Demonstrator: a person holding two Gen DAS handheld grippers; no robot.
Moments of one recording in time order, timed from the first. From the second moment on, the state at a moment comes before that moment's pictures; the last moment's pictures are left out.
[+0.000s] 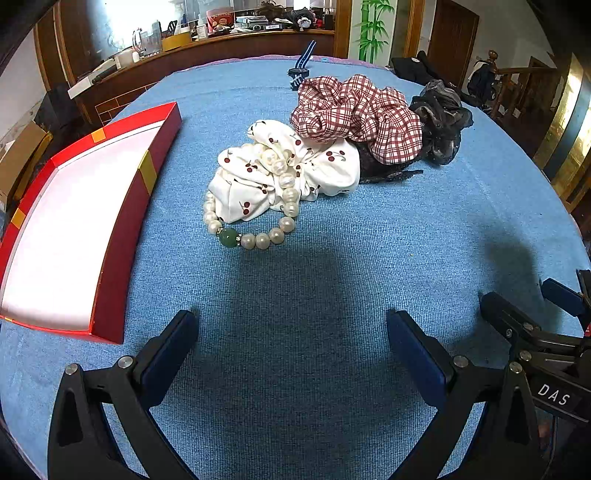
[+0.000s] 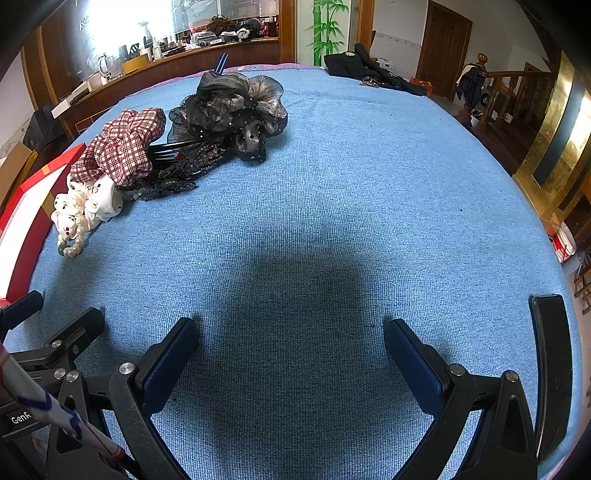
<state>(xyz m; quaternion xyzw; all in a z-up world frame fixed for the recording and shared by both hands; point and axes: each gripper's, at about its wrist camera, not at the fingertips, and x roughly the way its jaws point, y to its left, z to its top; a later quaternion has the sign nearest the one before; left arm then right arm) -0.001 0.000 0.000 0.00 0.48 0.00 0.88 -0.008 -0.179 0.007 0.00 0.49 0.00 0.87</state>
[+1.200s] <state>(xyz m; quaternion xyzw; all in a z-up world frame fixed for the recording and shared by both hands) -0.070 0.053 0.118 0.03 0.35 -0.01 0.94 -0.077 -0.153 0.131 0.04 0.36 0.07 0.93</state>
